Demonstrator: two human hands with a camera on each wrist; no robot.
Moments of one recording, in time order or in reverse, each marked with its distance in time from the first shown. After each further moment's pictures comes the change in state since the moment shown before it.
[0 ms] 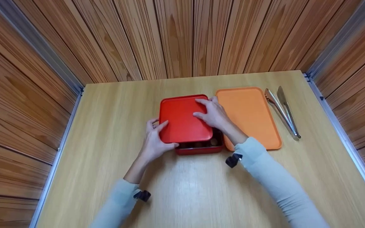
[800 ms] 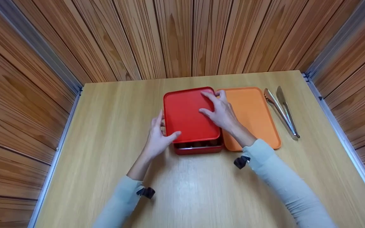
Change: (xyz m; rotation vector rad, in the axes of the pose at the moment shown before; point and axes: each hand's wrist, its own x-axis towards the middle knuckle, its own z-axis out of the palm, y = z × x) left_hand 0.008 0.012 0.005 -0.190 -0.018 -0.021; right_hand -0.015 0.016 -0.014 0.012 0.205 -0.149
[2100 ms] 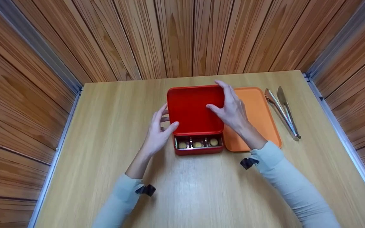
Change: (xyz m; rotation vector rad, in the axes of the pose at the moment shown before) left_hand 0.003 0.022 -0.010 -0.119 -0.022 0.111; right_hand -0.008 -0.008 -0.025 0.017 0.236 -0.126
